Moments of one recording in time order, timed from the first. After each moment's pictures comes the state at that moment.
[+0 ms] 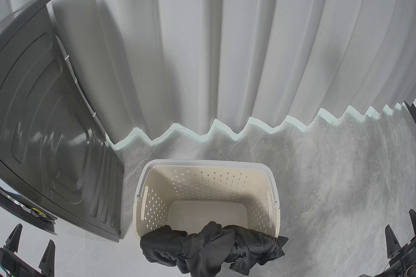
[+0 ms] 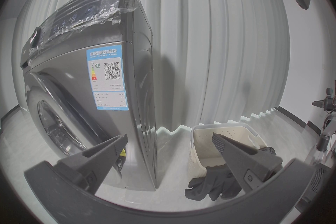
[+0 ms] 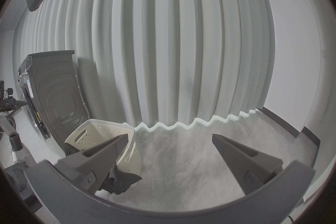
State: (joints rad) left arm 0.00 0.02 -0.02 0.00 0.00 -0.02; right arm 0.00 0.02 -0.02 0.00 0.01 0.00
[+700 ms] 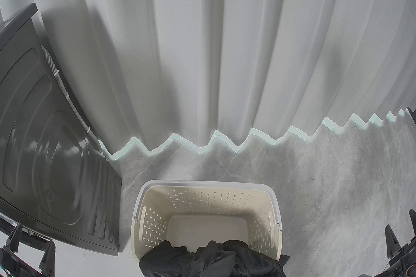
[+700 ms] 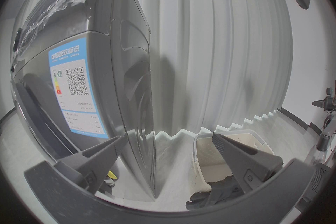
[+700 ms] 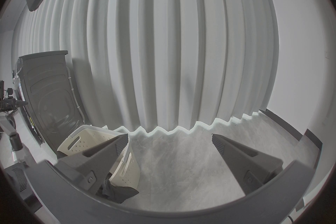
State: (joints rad) left arm 0.00 0.02 -0.02 0.00 0.00 -0.02; right arm 0.00 0.02 -0.02 0.00 0.01 0.00
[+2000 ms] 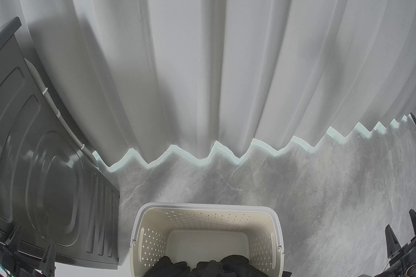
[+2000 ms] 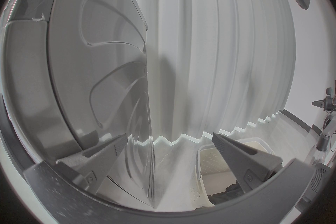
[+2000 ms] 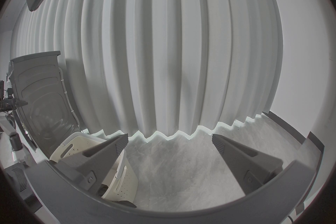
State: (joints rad) left arm 0.00 0.02 -0.02 0.00 0.00 -0.02; right arm 0.00 0.02 -0.02 0.00 0.01 0.00
